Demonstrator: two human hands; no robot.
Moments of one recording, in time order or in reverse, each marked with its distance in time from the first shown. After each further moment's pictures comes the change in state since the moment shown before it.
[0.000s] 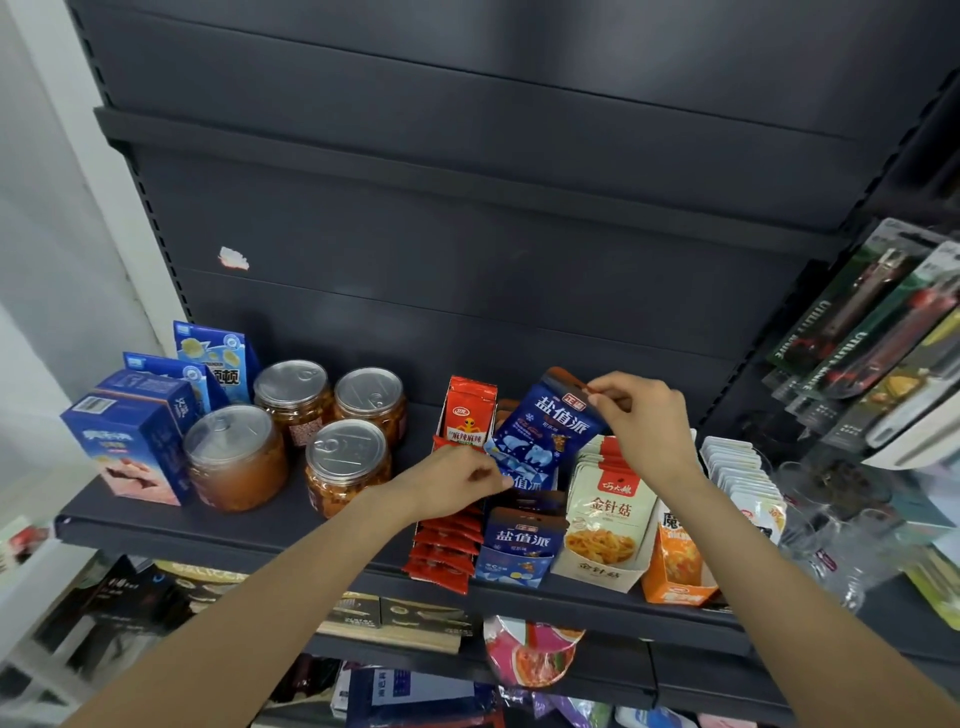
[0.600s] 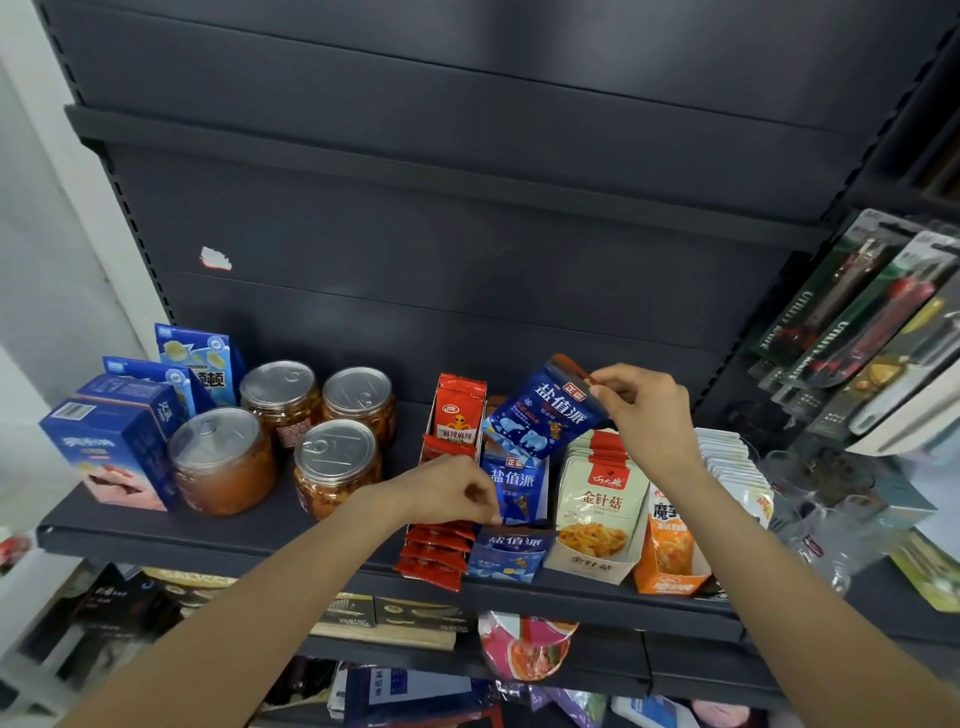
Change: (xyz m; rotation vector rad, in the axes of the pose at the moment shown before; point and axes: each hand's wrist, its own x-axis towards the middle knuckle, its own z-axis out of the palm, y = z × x) left_hand 0.003 0.000 0.003 0.042 -0.185 0.020; right_hand -0.003 0.001 -0.010 0.062 0.030 0.044
